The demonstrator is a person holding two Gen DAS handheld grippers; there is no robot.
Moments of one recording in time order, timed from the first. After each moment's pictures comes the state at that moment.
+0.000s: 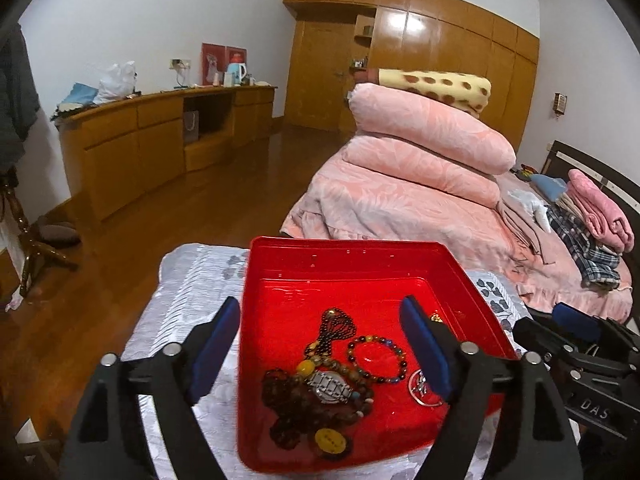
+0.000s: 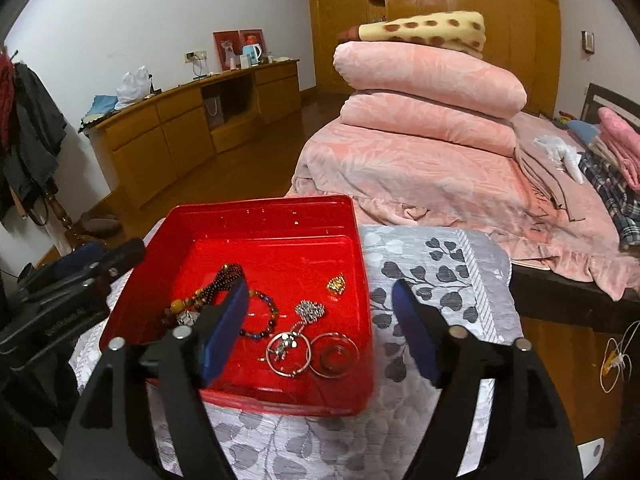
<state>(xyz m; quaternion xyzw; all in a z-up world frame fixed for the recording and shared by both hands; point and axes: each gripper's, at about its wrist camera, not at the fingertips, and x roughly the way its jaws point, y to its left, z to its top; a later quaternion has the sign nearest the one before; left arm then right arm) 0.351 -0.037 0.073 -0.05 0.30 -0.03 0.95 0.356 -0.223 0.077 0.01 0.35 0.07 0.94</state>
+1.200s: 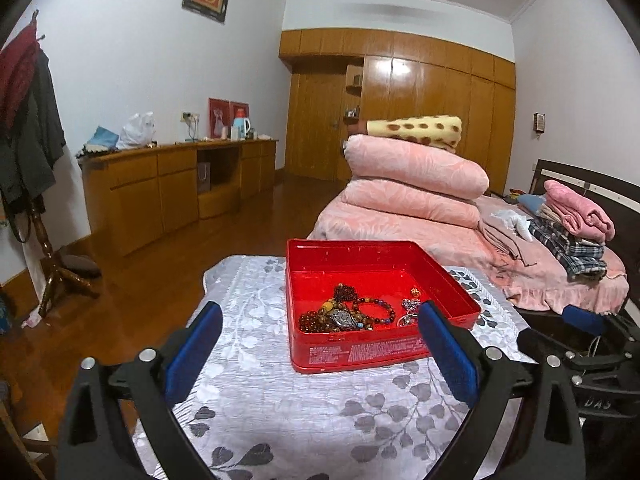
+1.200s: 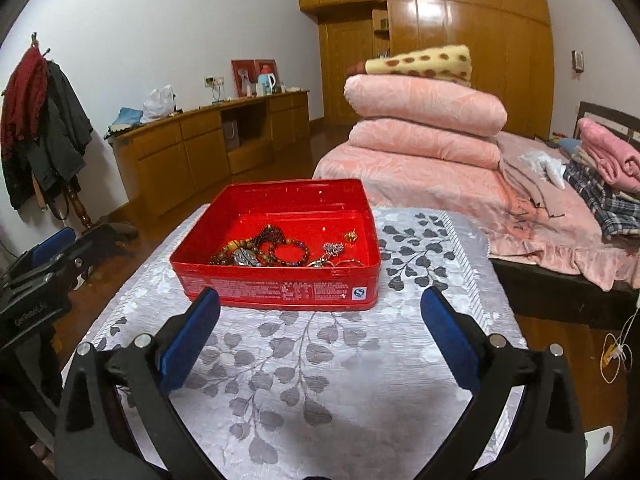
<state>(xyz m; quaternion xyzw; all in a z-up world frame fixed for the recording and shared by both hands) 0.190 -0.019 0.095 -0.03 0.20 -0.03 0.98 0.199 -0.218 0.083 0.00 0.28 0.08 0.96</state>
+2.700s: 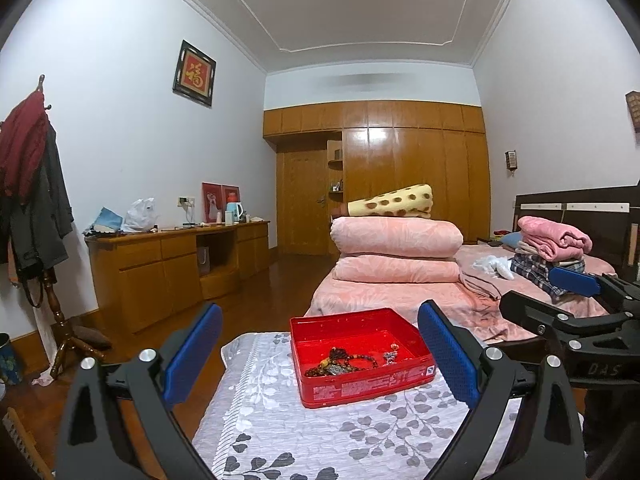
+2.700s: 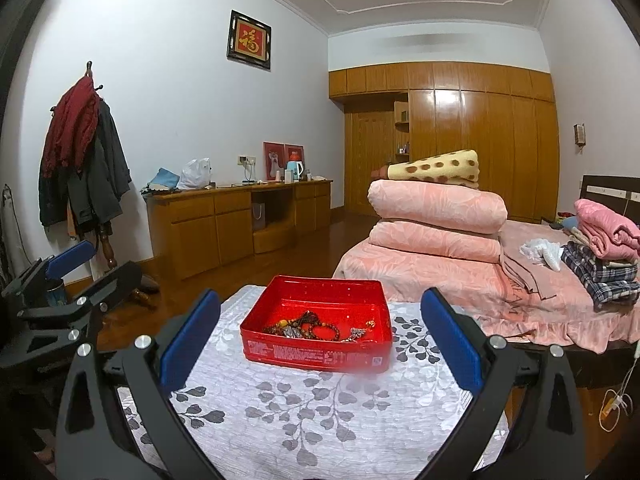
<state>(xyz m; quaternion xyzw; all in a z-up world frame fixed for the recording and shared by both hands) 0.069 -0.020 0.153 0.01 0.05 -0.05 1.00 0.087 -0.201 0.160 -0.02 0.11 0.11 0.99</state>
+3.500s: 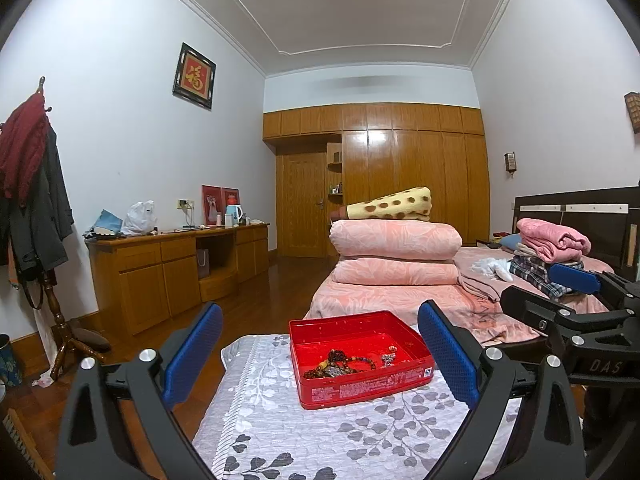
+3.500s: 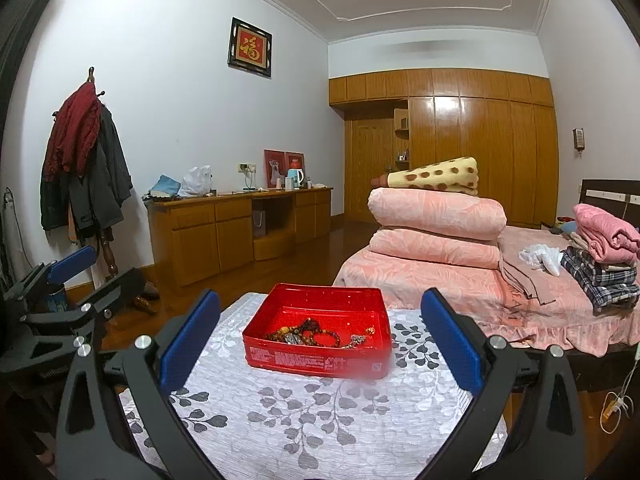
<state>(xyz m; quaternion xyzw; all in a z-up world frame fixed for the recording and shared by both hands) 0.064 -0.021 0.156 0.01 0.05 -0.05 1.00 0.079 -0.204 0.163 -0.02 0.10 0.11 0.99</state>
